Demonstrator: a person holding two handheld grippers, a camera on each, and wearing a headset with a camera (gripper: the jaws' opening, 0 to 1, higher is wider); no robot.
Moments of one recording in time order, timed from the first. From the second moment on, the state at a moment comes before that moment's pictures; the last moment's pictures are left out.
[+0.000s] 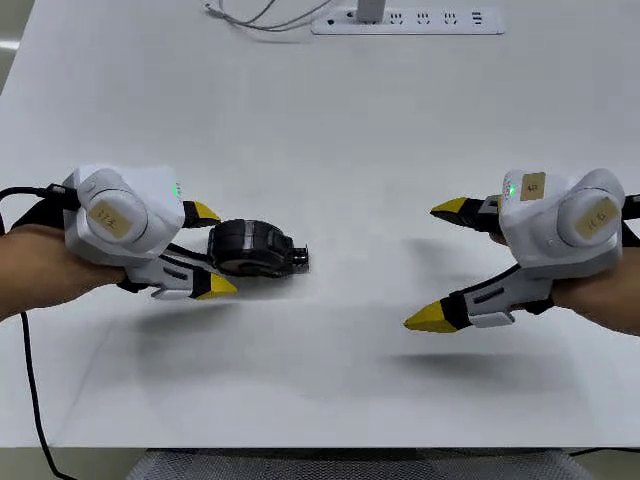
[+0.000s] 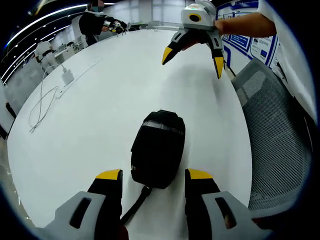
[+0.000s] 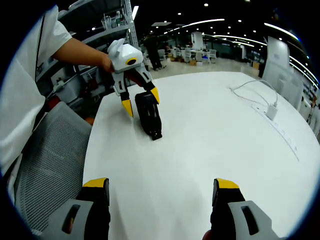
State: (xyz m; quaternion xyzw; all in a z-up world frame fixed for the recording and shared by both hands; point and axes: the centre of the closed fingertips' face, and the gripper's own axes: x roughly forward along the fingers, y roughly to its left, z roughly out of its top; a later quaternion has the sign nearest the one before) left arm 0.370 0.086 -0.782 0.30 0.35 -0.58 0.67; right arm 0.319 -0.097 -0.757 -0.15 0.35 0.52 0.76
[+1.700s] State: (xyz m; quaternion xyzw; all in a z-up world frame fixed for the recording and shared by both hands) left arm 0.372 0.078 -0.791 0.33 0.34 -0.59 0.66; right arm 0.335 -0.068 -0.768 -0.17 0.32 0.54 0.76
